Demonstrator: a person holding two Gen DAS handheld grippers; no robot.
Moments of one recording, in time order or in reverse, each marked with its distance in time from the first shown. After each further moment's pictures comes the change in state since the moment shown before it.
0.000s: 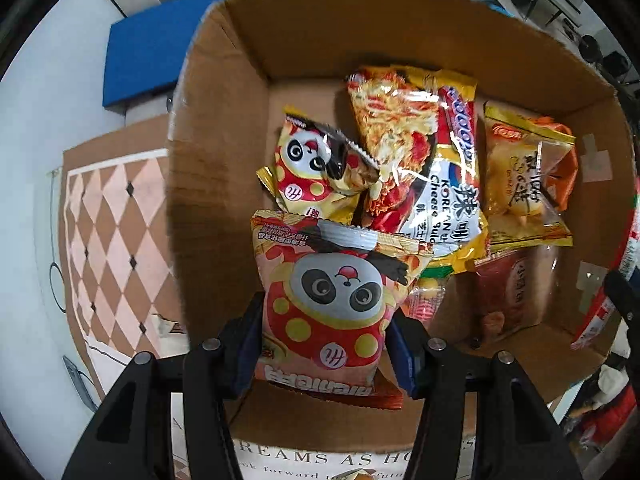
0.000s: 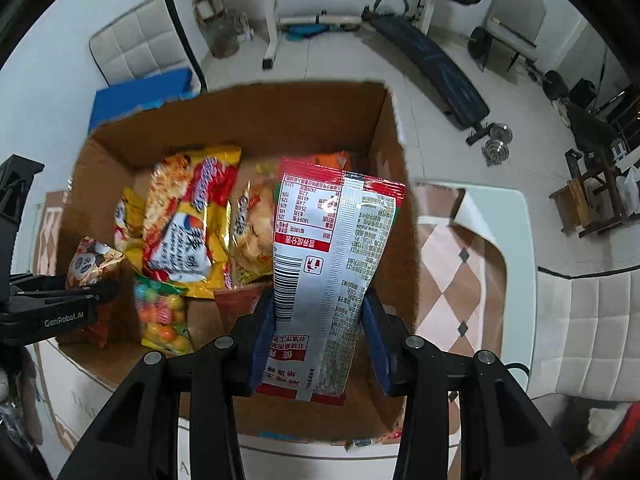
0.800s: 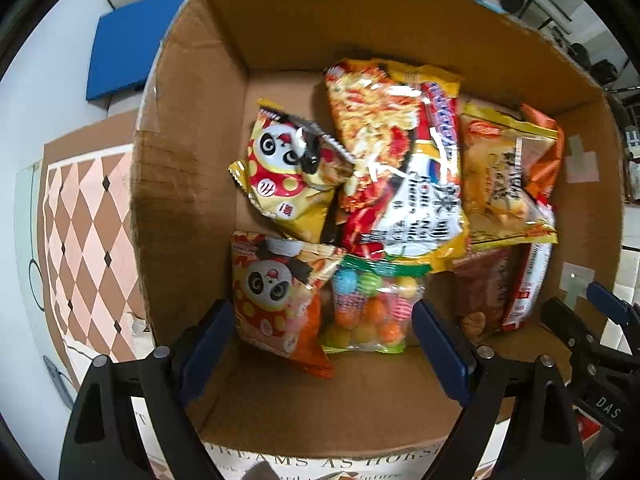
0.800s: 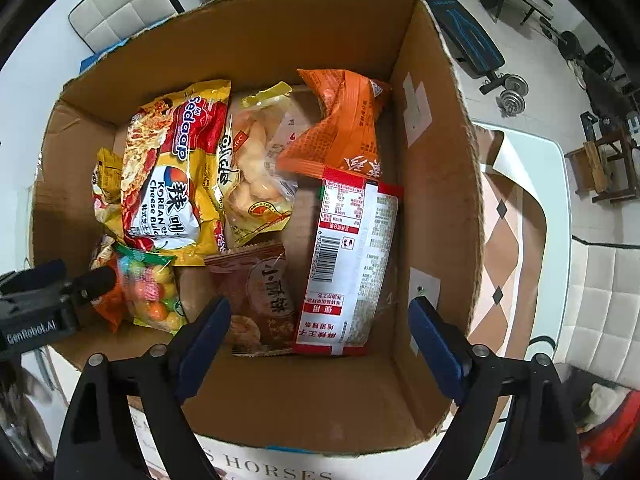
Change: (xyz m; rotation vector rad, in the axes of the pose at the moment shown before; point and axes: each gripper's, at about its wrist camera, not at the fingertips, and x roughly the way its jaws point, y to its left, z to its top) left arm 0.001 -0.001 -0.008 -0.004 -0.035 -0.070; right arm 0.039 0.000 -0.011 0.040 0.161 0.054
